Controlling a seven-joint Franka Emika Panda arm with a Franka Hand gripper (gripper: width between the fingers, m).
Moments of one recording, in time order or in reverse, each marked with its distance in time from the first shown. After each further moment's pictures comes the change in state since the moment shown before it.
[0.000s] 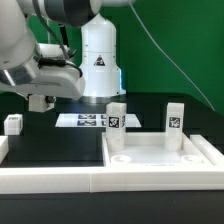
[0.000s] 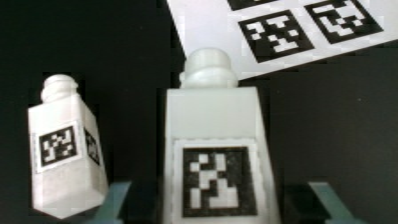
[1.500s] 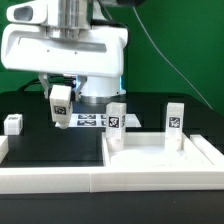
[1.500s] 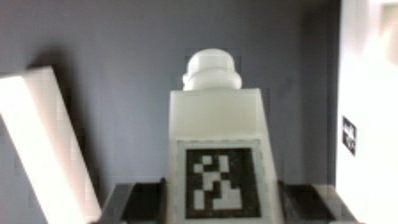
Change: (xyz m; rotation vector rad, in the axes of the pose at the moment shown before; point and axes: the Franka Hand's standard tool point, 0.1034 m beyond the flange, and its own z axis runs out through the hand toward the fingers) arm 0.028 -0.074 -0.078 -0.074 0.847 -0.123
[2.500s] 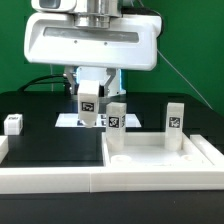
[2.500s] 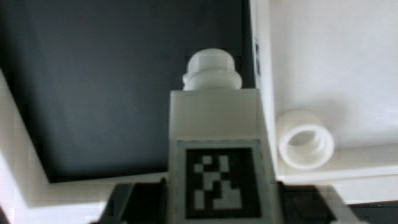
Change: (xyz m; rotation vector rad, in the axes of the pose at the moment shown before) arm 0.029 -0.047 -0.011 0.017 0.032 -0.003
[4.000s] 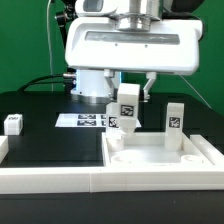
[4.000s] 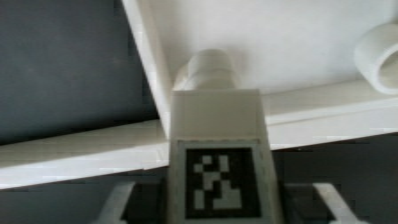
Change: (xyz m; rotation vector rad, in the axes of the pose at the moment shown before) arm 0.017 -0.087 -0.001 0.019 0.200 0.047
